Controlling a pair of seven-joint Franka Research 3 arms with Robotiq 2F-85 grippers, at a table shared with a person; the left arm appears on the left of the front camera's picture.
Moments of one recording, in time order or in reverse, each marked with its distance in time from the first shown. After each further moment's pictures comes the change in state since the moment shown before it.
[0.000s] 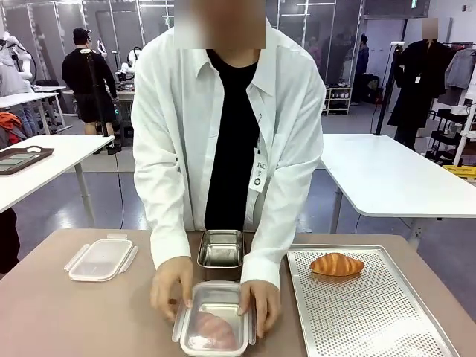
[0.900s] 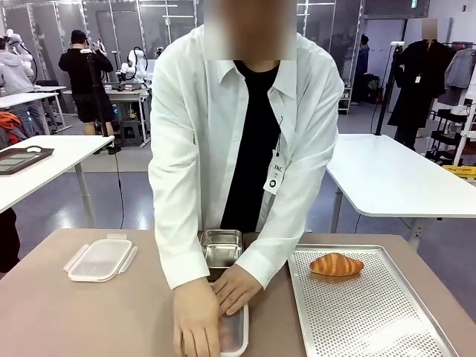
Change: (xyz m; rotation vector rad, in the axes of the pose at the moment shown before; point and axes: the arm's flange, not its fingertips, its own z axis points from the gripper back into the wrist) left arm 0.000 0.000 0.000 0.000 0.000 0.000; right arm 0.002 -0.005 0.011 0.002 -0.016 0.000
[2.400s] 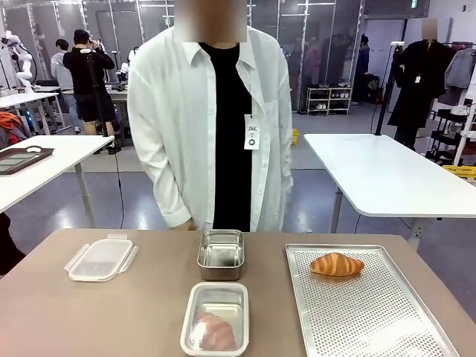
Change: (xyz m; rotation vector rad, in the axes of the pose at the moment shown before) left arm 0.000 0.000 0.000 0.000 0.000 -0.001; right arm 0.063 0.060 -0.056 -0.155 0.155 0.290
